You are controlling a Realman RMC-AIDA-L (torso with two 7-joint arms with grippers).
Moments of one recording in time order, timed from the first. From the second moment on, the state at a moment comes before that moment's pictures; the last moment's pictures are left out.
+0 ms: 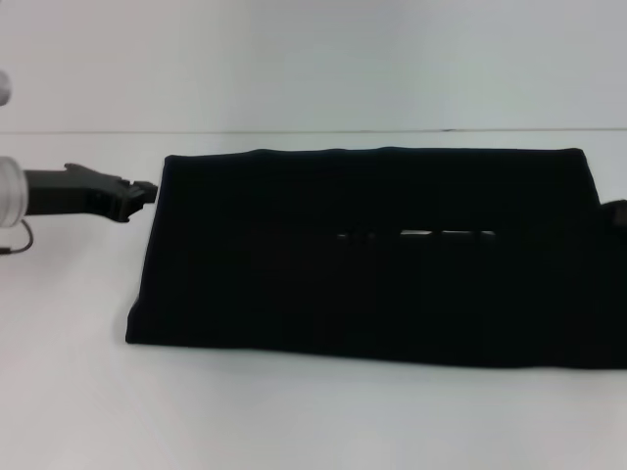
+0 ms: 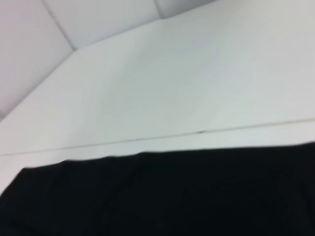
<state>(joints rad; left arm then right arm) -0.75 -2.03 0.42 0.73 2.46 1.22 -1.71 0.61 1.90 -0.26 -0.50 -2.30 -1.24 1.76</state>
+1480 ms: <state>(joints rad) -0.84 -2.05 0.63 0.65 2.61 1.02 -2.38 0.72 1.94 -0.29 -0.44 -2.30 -1.02 1.77</state>
